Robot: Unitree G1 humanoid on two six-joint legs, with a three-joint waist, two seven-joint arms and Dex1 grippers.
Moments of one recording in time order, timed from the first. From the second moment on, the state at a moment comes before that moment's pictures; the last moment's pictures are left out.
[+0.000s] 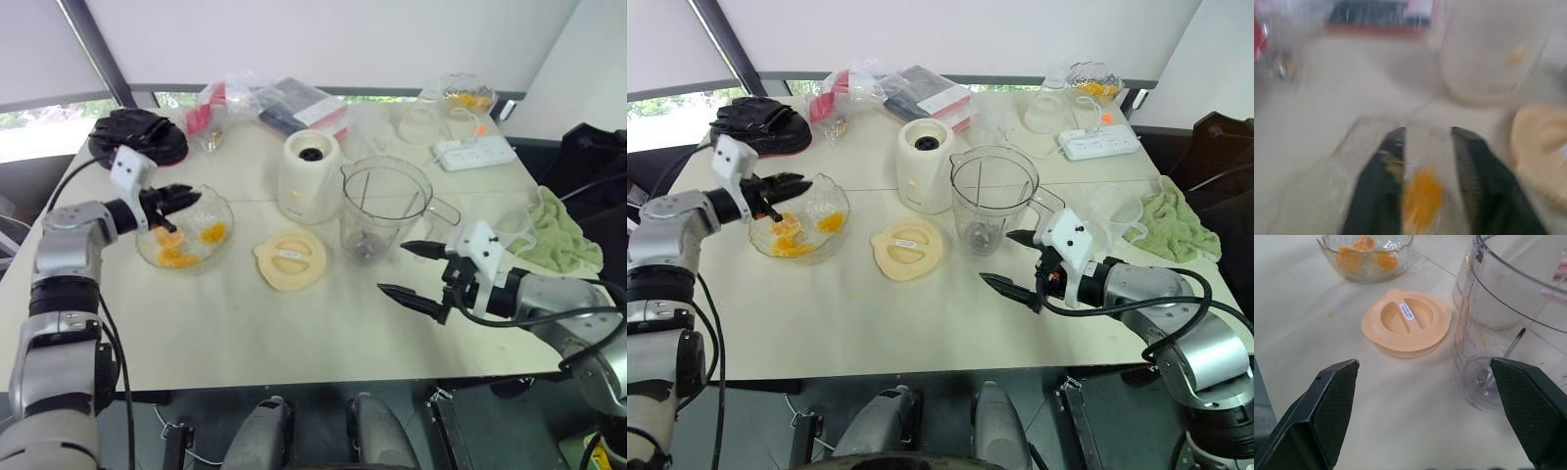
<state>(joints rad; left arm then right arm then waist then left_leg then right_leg) -0.75 0.71 0.12 0.76 -0.15 0.17 -1.00 -0.11 -0.80 -0.12 -0.59 0.59 0.71 0.73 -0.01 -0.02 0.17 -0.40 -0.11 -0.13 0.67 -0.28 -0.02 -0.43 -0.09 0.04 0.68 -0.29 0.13</state>
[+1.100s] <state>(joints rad) -0.95 0.60 -0.06 1.32 0.14 -0.11 -0.81 -0.01 -0.73 -0.09 -0.67 0.55 0.69 0.61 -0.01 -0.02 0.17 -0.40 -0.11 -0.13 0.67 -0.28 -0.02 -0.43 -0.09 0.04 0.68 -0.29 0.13</state>
